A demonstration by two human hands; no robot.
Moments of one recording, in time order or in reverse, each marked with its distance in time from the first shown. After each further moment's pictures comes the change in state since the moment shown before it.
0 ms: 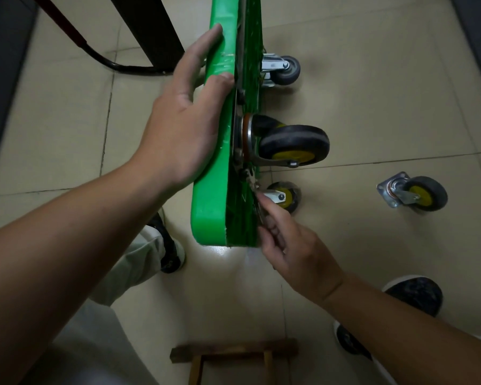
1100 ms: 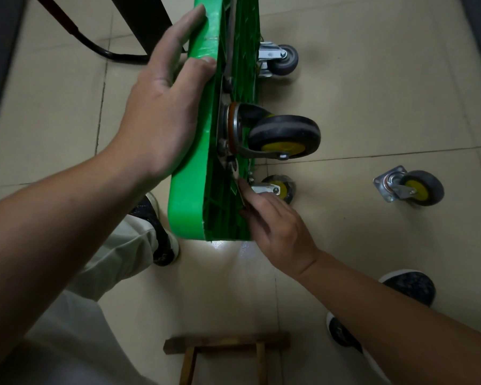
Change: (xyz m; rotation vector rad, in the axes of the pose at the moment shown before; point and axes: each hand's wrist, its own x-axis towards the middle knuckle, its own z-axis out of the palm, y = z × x) left_hand 0.000 0.000 -0.001 0.004 0.027 0.015; right_hand 0.009 0.033 0.025 0.016 0.134 -0.047
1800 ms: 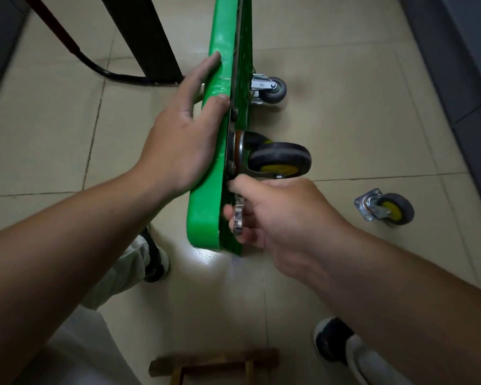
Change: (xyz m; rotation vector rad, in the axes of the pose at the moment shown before) left_hand -0.002 0.005 0.001 0.043 0.001 -0.070; right_hand 0.098 -0.126 -0.063 0.861 0.072 1.211
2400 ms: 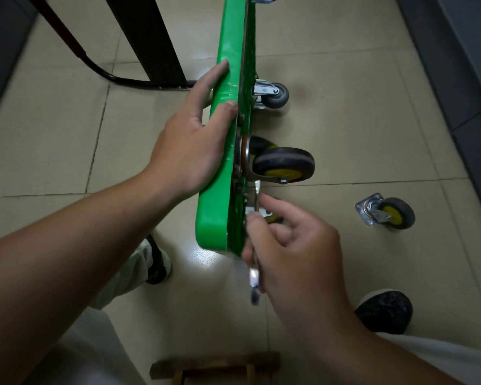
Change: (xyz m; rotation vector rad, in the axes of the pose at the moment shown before) left_hand -0.003 0.005 -0.001 0.014 -0.008 -0.001; right_hand -0.035 0.052 -0.010 -0.147 0.081 -0.443
